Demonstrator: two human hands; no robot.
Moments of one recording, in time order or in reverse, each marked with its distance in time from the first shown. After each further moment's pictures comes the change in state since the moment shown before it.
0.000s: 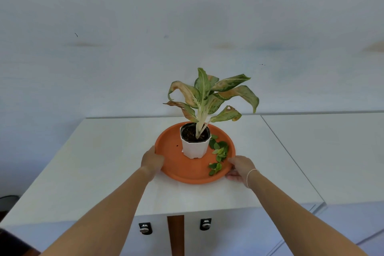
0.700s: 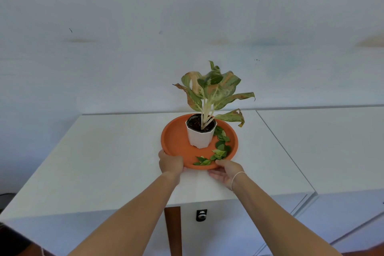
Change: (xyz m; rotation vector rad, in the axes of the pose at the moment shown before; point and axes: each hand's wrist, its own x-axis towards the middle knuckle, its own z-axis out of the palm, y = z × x) left_hand -0.041 0.011 0.065 -0.513 0.087 -0.187; right_hand -0.016 0.027 0.021 0.366 -0.070 0.099
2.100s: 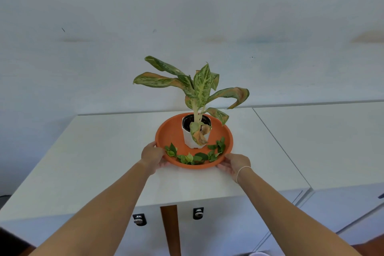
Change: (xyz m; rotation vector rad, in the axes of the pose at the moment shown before) left_hand 0.034 0.026 -0.038 0.043 -0.216 -0.050; right_hand 0.008 -0.020 -0.022 -0.014 0.117 -0.088
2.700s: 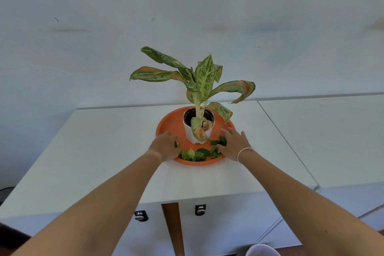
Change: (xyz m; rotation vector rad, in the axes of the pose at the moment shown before) left_hand 0.002 0.015 0.021 1.457 -0.118 0.438; right_hand 0.026 -0.031 0.012 -1.697 -0.071 -0.620
